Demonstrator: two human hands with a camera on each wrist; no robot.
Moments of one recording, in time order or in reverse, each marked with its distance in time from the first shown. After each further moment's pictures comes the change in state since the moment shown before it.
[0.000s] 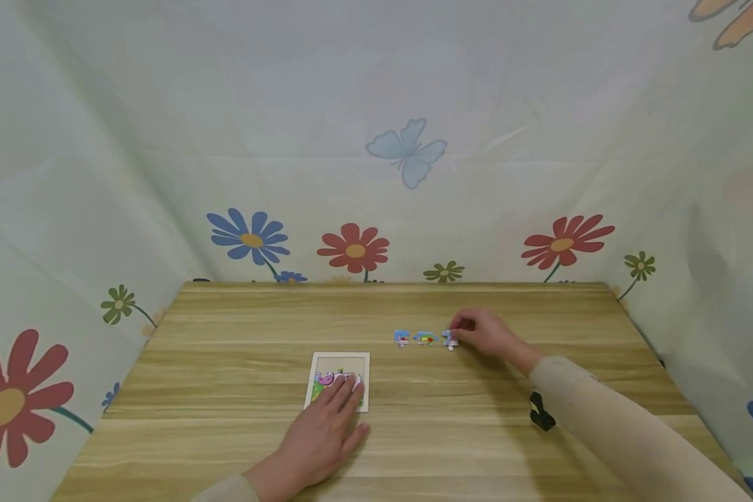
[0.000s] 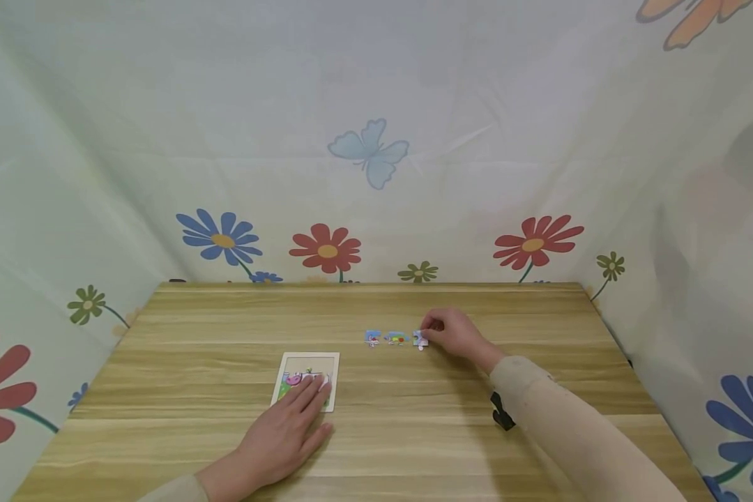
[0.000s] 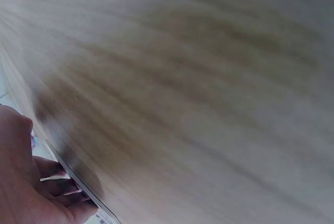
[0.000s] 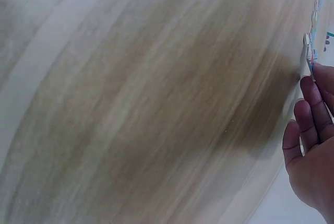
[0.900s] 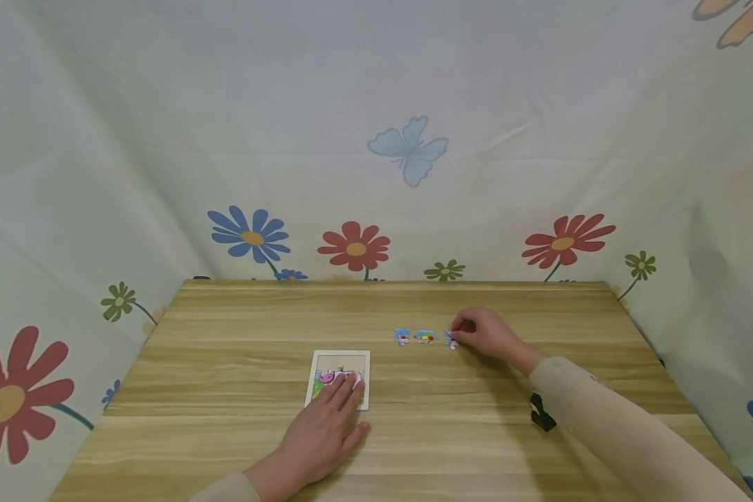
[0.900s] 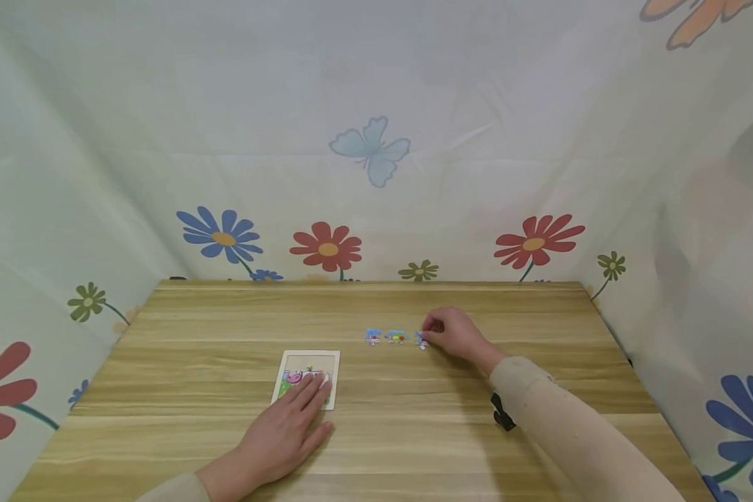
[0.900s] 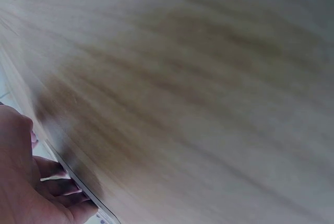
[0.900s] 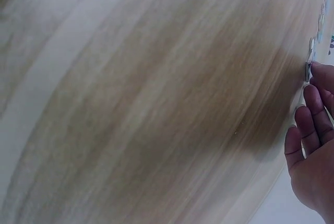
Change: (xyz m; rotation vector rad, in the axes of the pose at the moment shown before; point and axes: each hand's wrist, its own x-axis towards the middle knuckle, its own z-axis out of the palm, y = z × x) left_hand -0.001 0.000 0.000 -0.016 0.020 0.000; right_hand -0.003 -0.001 0.002 -0.062 0.004 -0.018
